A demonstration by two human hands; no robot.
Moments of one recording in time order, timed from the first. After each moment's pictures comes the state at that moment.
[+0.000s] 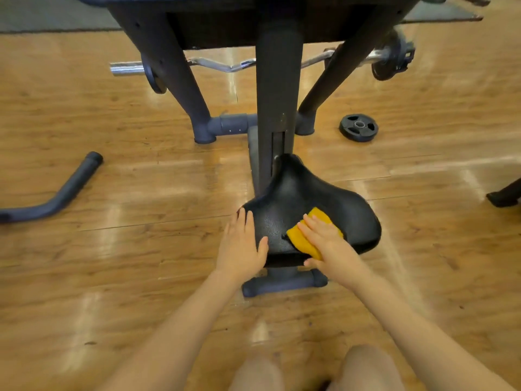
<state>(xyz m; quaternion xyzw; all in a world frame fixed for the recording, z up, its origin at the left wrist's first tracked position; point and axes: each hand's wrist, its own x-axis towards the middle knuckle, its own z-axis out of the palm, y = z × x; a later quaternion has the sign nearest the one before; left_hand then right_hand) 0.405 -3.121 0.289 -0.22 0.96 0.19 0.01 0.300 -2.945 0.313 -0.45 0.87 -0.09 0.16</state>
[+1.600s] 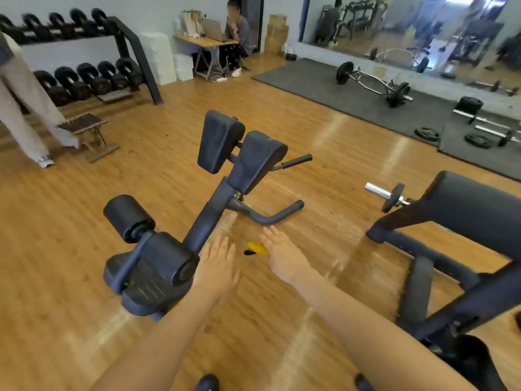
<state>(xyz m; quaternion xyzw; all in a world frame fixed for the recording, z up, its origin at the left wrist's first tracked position) 0.956 -3.402 0.667 -0.53 0.84 0.04 0.08 0.775 -3.400 0.683 -0.78 0.62 -0.01 0.10</state>
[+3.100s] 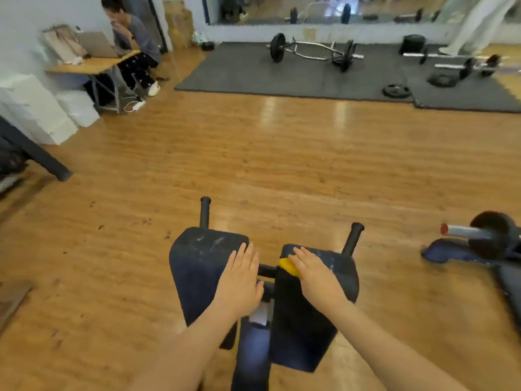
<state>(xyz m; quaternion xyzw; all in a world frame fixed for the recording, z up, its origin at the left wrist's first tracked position) 0.841 -4.172 0.621 -0.29 0.95 0.01 0.09 0.681 -4.062 0.593 -0.58 0.80 -0.10 0.12</state>
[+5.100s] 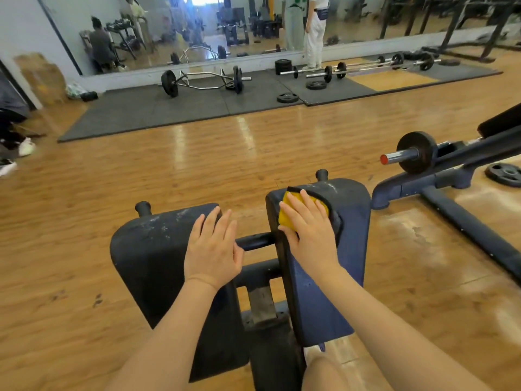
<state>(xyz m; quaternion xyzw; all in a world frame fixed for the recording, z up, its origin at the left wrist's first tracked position) 0.875 -4.248 0.484 -0.12 0.97 -0.12 -0.16 0.760 -4.083 0.465 -0.38 0.83 -0.29 -0.28</state>
